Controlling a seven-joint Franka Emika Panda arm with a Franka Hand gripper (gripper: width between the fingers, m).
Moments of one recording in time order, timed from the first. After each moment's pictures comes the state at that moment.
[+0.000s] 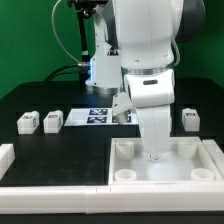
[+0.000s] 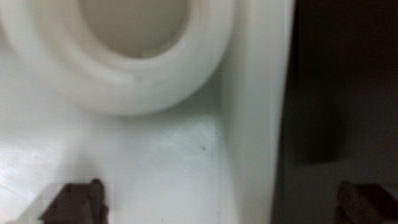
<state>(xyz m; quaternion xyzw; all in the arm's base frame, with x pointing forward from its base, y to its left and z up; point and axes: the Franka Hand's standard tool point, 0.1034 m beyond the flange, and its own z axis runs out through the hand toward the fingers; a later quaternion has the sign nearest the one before) 0.505 0.067 0.022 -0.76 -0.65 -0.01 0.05</state>
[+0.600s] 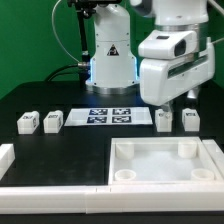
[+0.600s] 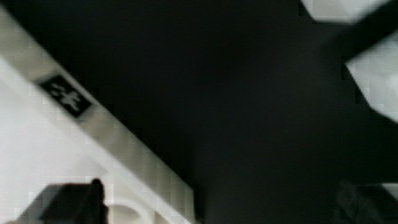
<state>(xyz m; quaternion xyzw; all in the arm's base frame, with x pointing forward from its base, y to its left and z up) 0.472 0.117 0.063 -0.93 -0.37 -0.01 0.03</state>
